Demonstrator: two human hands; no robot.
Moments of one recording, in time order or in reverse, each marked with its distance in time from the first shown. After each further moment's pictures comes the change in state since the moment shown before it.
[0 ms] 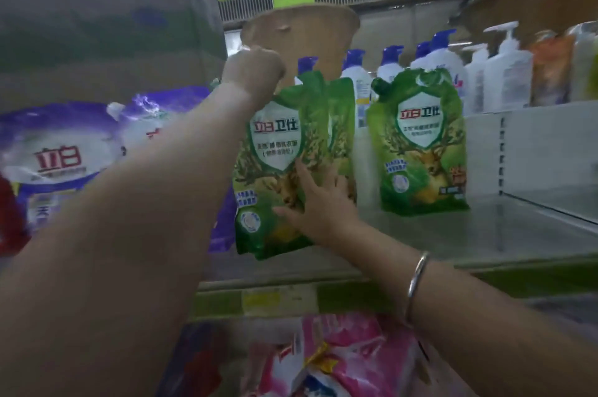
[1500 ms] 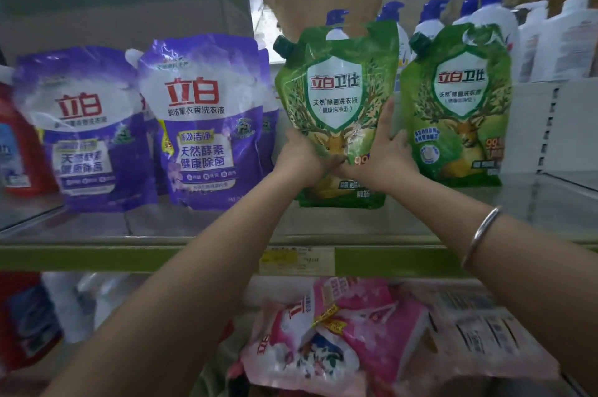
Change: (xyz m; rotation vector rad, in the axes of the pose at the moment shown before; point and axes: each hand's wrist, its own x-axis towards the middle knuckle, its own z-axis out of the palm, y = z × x) left_hand -0.127 0.043 0.068 -0.622 -0.436 -0.620; right_hand 0.022 0.047 -0.009 0.140 0.112 0.223
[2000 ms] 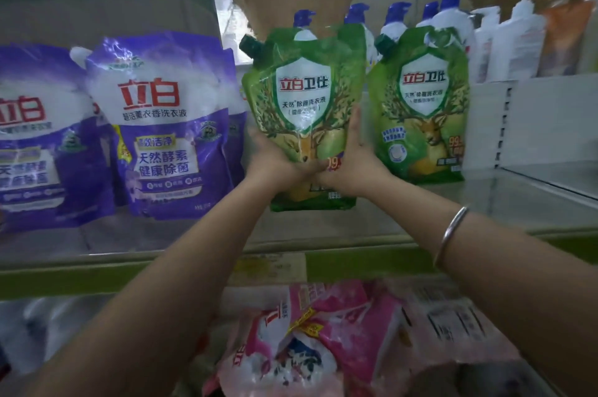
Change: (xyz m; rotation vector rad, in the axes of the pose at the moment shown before) left_hand 0.016 -0.012 0.016 -0.170 0.095 0.032; right_hand 0.001 0.011 0.000 0.123 -0.089 -0.048
